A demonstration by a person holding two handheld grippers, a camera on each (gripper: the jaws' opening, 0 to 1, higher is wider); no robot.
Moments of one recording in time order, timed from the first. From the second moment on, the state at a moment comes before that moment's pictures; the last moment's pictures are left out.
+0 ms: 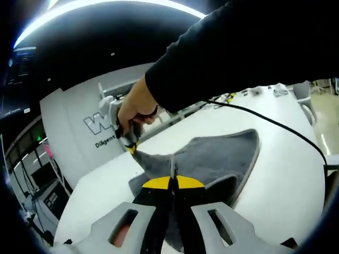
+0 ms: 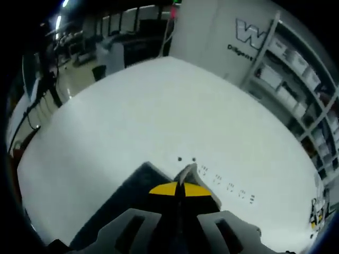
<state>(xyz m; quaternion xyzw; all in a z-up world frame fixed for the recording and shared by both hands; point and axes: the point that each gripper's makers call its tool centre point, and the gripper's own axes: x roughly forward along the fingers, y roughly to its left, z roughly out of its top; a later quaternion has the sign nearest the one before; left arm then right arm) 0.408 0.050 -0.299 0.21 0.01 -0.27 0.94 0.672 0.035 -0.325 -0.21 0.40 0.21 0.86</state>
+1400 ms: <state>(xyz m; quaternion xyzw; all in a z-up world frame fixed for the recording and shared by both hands) 0.407 0.212 -0.306 0.20 0.03 -0.15 0.97 0.669 0.190 -0.336 -0.25 0.39 0.29 0.84</state>
